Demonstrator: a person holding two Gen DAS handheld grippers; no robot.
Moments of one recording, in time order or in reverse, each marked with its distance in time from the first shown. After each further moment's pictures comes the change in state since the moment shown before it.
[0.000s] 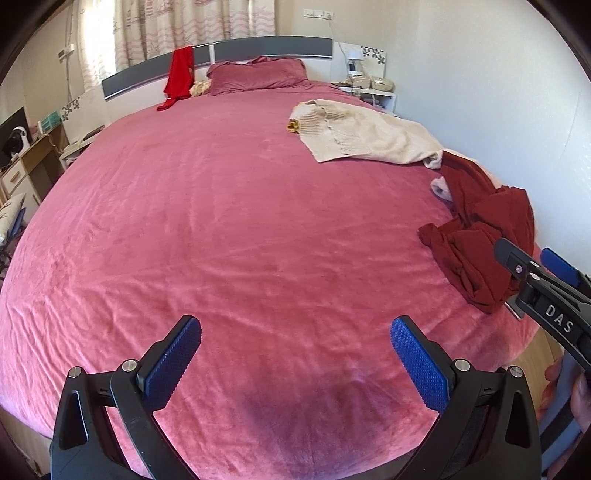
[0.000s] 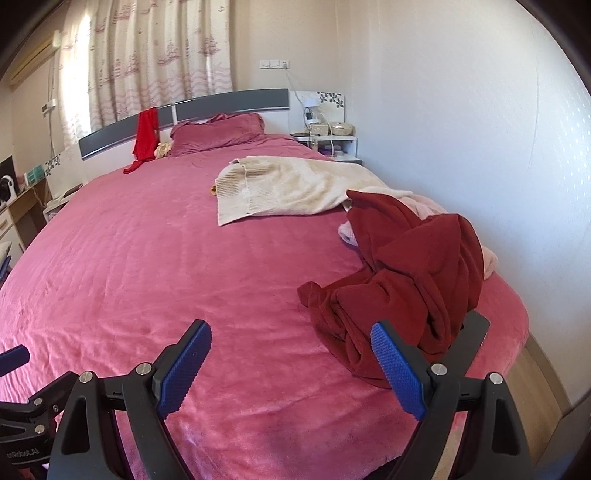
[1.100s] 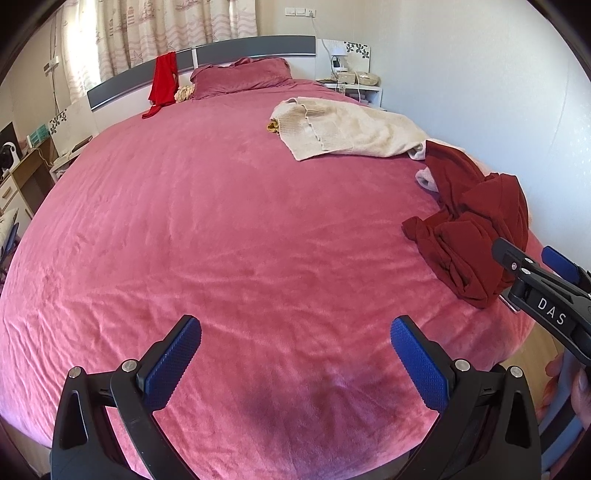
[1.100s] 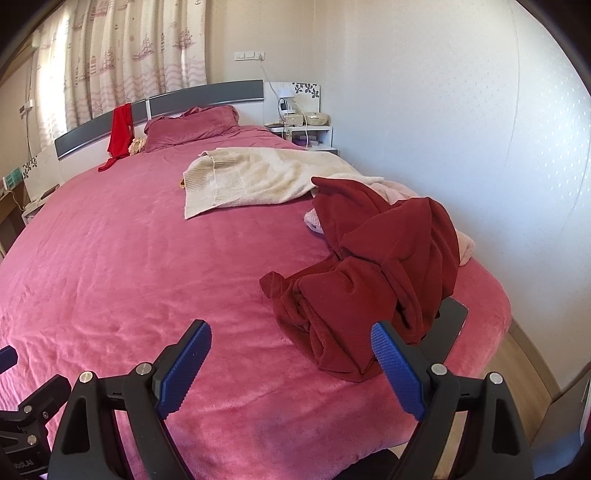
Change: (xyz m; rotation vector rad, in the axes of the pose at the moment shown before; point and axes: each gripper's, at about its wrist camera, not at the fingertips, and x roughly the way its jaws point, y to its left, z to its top) left arm 0.009 -0.029 0.003 0.055 0.000 -0.013; right arm 0.010 -0.026 -0.004 0.032 0.029 -0.076
